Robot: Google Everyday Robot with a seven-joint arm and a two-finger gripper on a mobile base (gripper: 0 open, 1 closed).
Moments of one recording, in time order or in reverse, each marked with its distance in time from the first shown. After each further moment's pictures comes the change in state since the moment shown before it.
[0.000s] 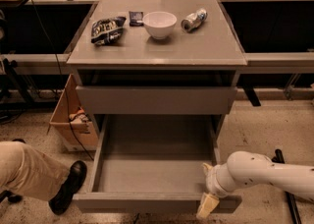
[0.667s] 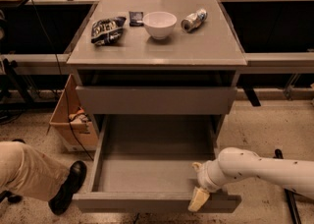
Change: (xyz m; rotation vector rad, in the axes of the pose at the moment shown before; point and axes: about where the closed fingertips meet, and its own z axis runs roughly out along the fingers) arm -0.023 -0.019 0.033 -0.009 -0.045 -0.034
